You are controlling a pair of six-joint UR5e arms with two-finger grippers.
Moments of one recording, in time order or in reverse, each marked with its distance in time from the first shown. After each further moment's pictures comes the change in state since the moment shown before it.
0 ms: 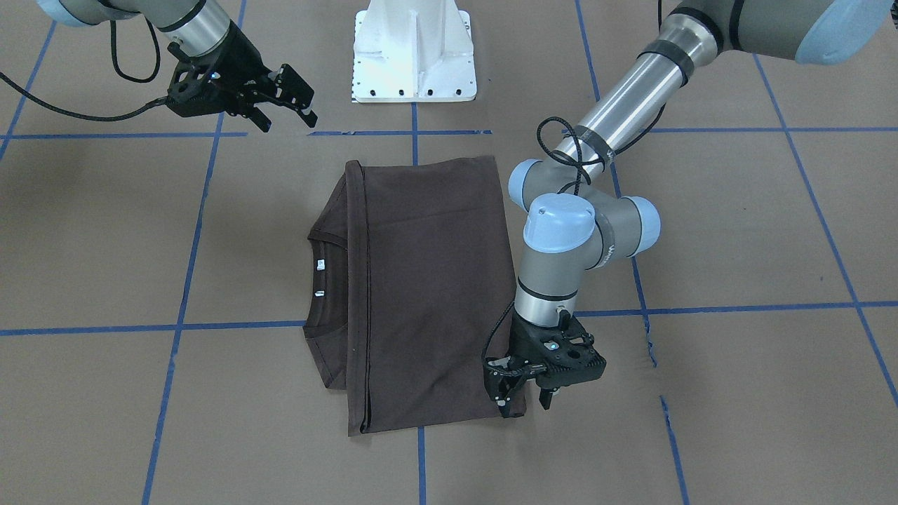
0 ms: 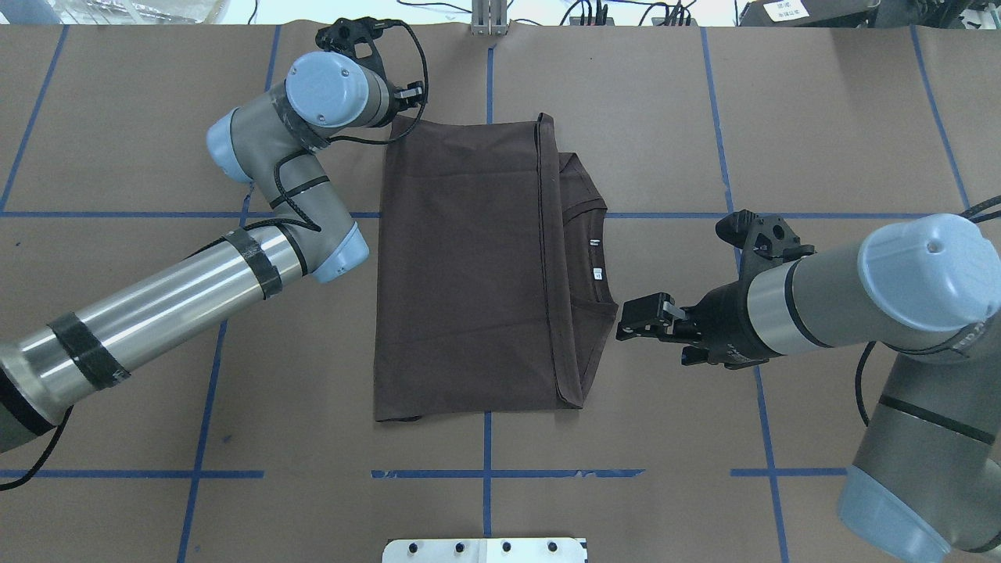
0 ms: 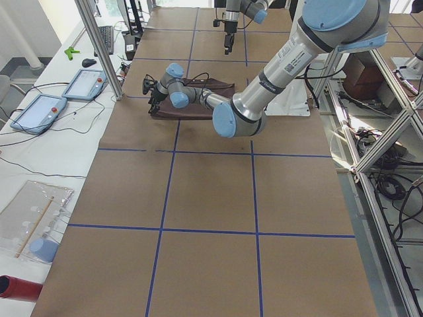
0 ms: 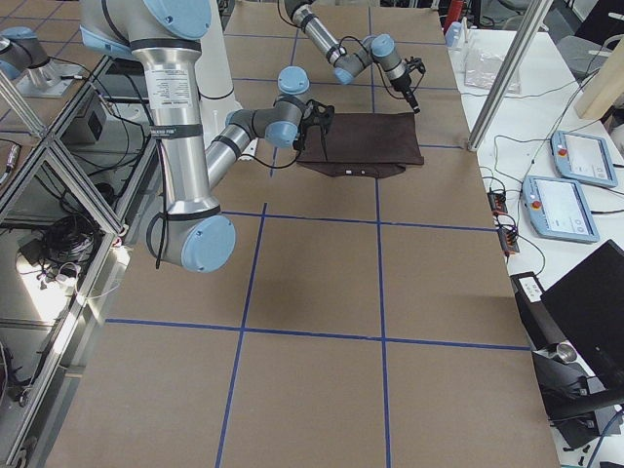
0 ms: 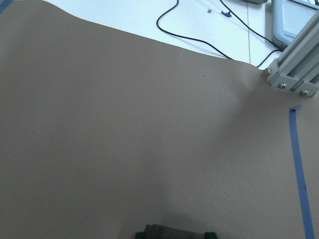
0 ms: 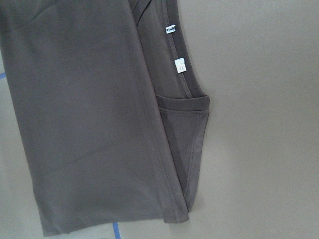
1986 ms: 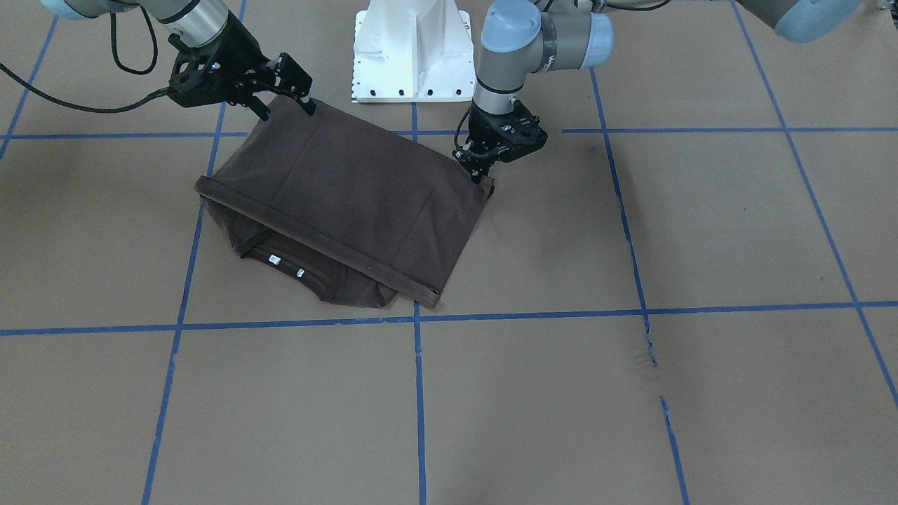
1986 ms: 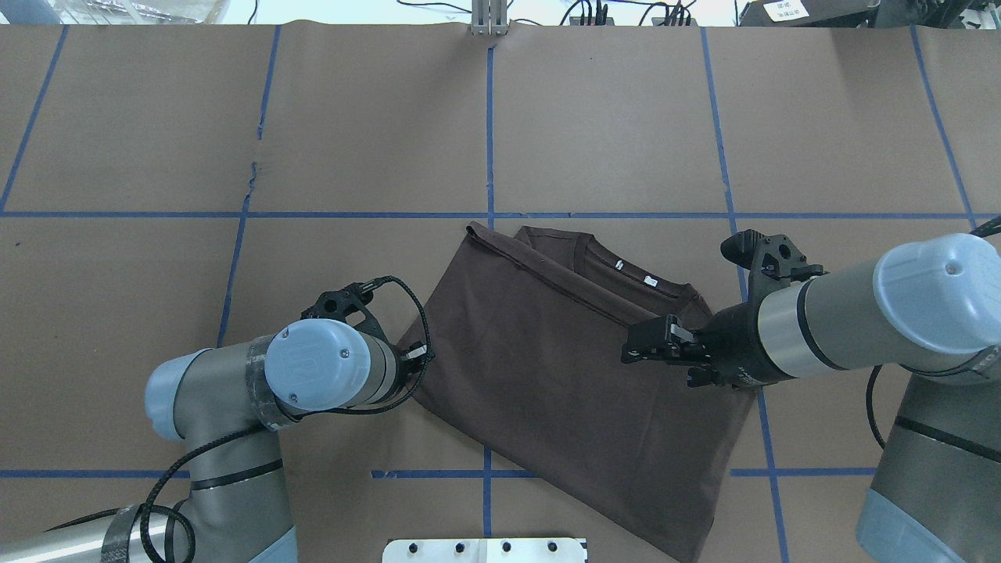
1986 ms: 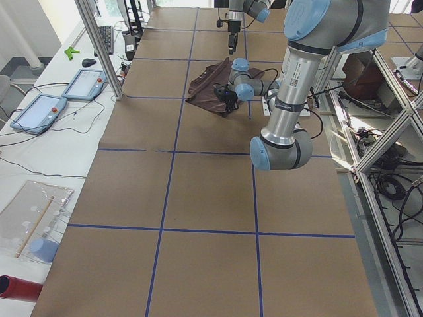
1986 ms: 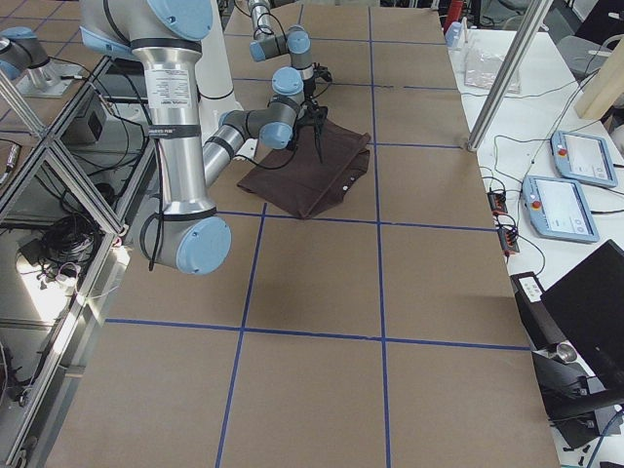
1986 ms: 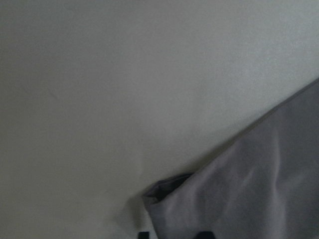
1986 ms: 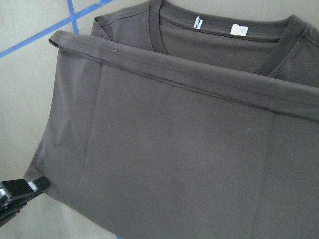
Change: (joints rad) left arm 0.431 0.419 -0.841 0.551 -0.079 -0.589; right arm -0.032 -0.052 0.052 0.021 0.013 0.007
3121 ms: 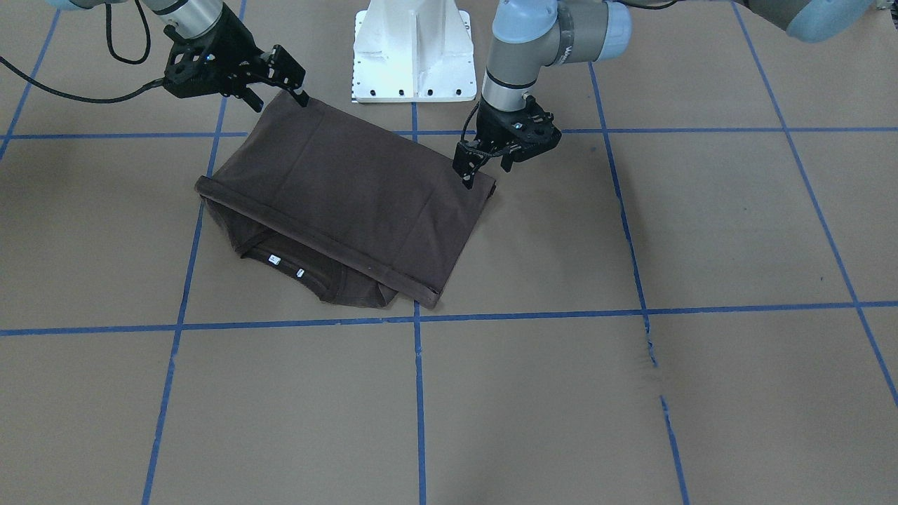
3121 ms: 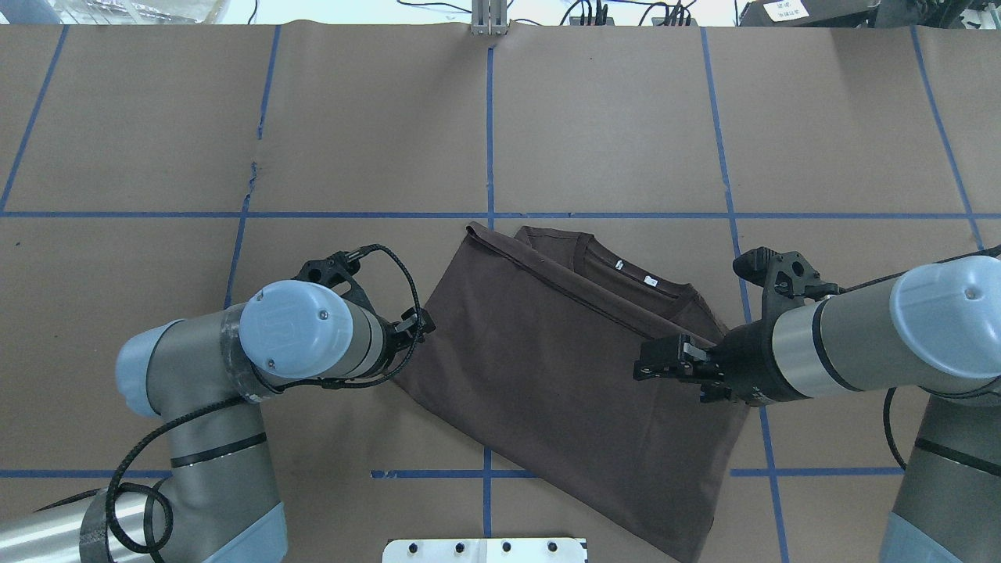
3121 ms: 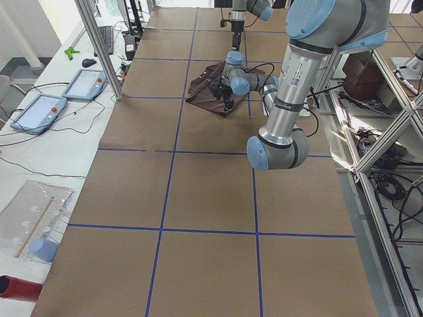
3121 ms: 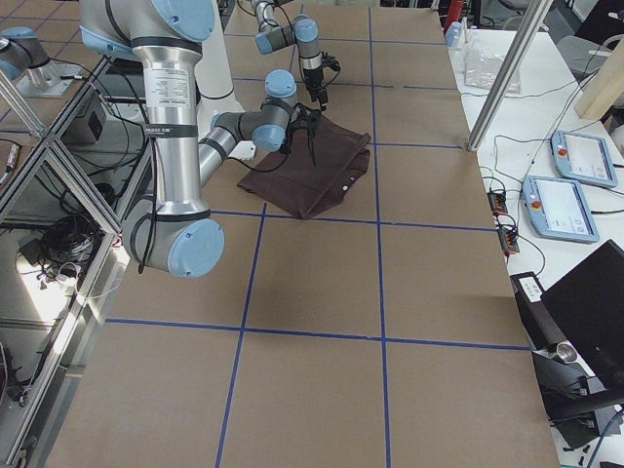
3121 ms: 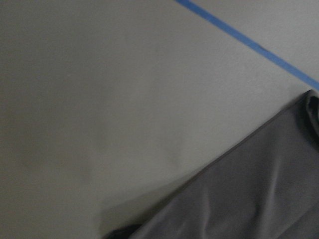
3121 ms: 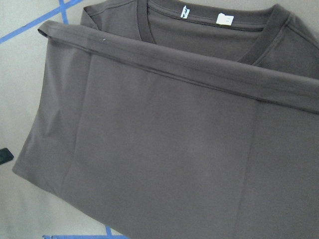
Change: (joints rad) left arm -0.041 0.002 -0.055 0.067 -0.032 0.020; right arm -0.027 -0.048 0.036 0.001 -0.024 0.002
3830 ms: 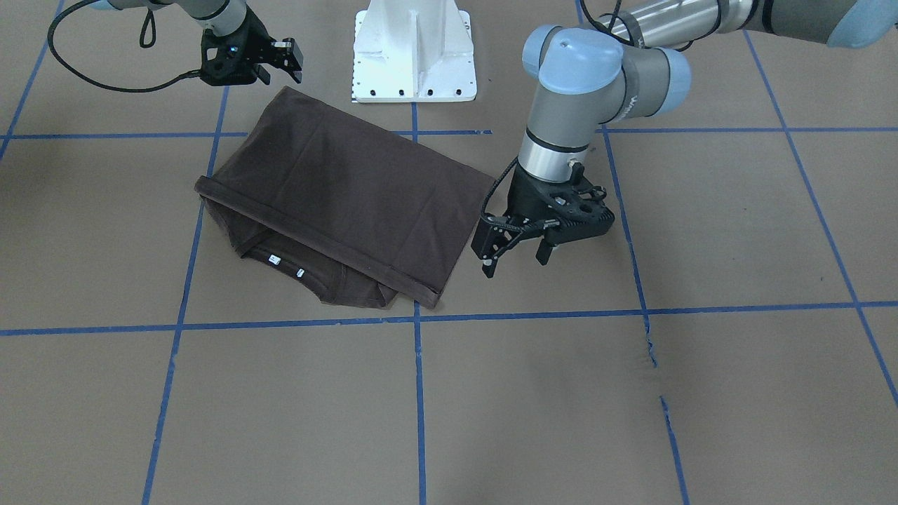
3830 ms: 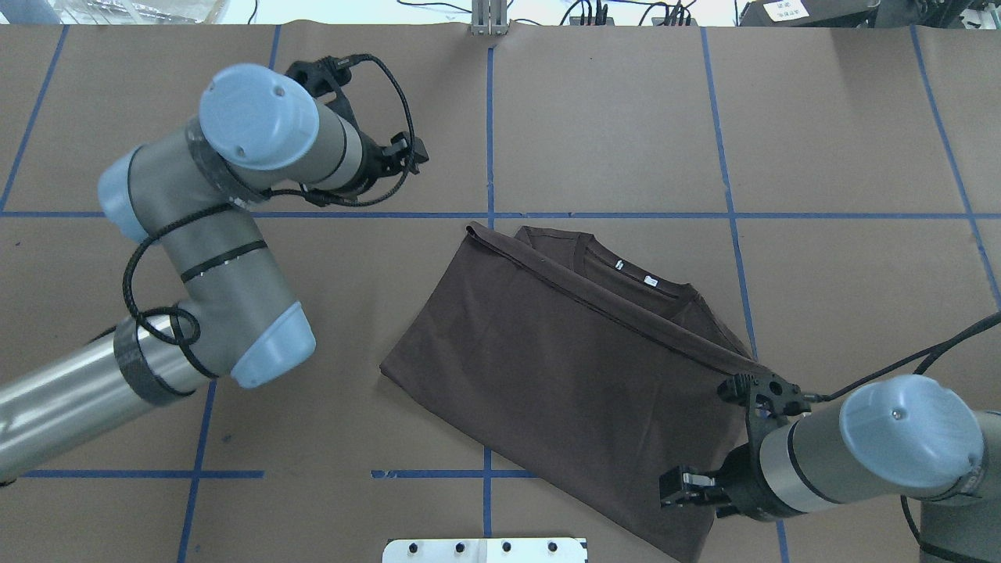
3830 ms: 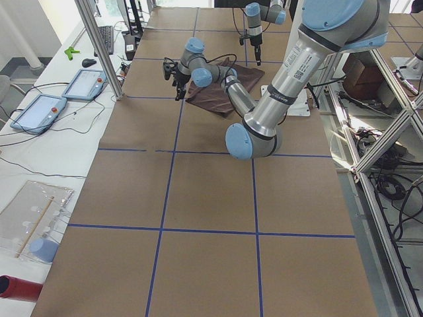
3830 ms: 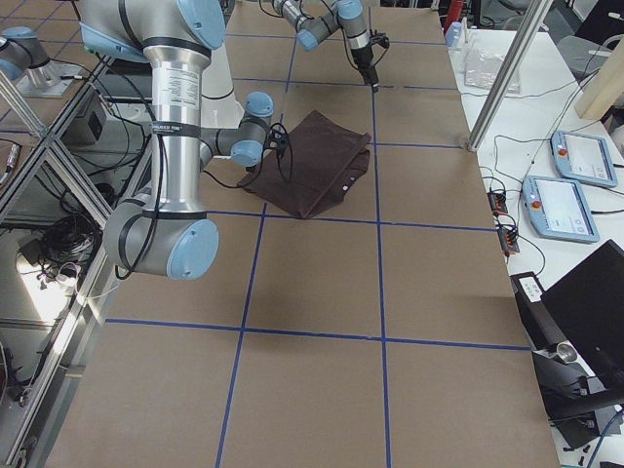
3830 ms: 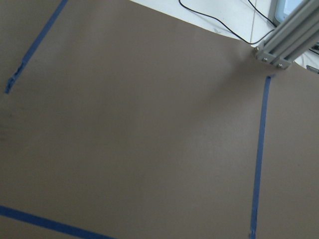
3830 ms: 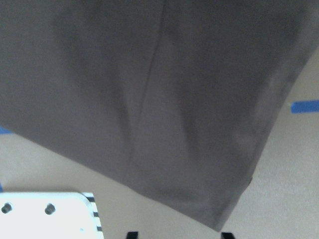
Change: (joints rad) left arm -0.265 -0.146 0.155 -0.112 -0.055 0.297; right arm -0.205 -0.124 -0.005 -0.002 -0.007 0.001
